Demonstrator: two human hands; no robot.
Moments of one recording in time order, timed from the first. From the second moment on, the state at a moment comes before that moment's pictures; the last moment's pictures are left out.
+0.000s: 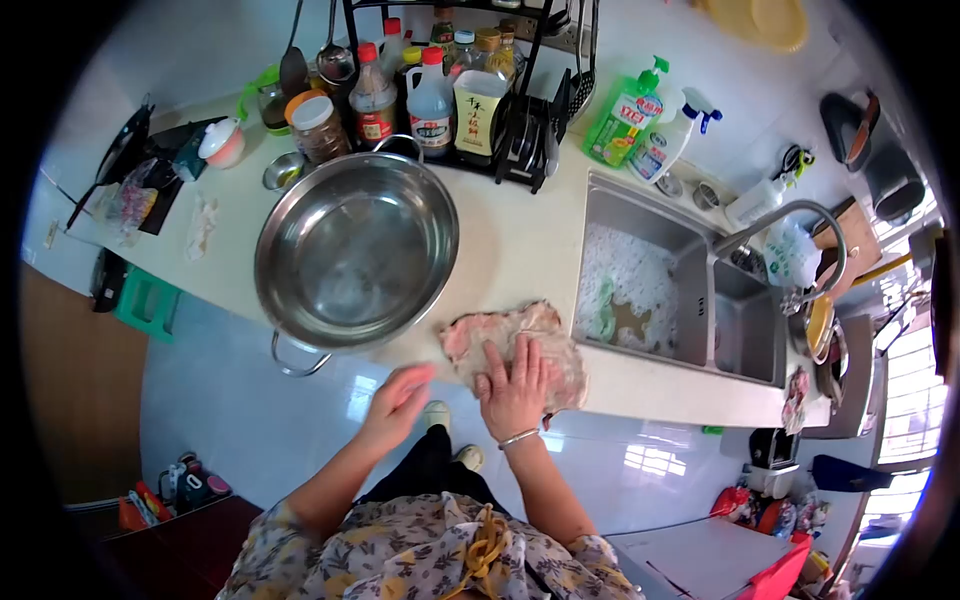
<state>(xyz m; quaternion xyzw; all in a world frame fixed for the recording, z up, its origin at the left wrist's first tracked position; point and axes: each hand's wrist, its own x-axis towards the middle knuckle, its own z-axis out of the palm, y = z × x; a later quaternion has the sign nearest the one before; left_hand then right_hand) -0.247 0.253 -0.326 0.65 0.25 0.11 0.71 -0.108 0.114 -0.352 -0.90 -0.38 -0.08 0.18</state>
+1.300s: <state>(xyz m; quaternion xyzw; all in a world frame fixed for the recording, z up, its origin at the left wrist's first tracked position) -0.266 0.350 -0.283 0.28 0.58 0.25 0.72 0.012 0.208 -0.337 -0.80 -0.58 0.05 0.15</state>
